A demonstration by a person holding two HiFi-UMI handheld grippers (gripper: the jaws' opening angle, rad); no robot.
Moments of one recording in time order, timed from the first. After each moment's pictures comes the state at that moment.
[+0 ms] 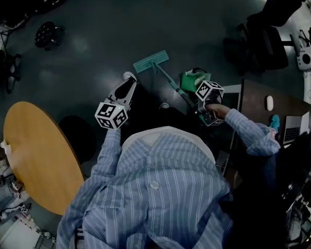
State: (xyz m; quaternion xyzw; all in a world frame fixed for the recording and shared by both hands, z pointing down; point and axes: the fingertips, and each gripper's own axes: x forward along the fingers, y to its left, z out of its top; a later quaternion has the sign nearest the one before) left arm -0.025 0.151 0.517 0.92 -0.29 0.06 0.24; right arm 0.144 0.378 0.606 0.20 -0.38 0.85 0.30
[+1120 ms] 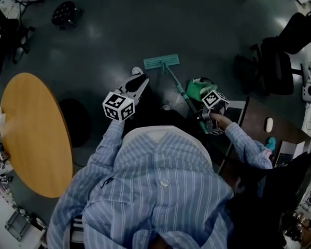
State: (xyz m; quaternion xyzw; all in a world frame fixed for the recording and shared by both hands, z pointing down) left arm -0.023 0.163 0.514 0.92 -0.30 0.05 0.24; right arm 0.136 0.378 0.609 0.18 -0.40 0.86 0.26
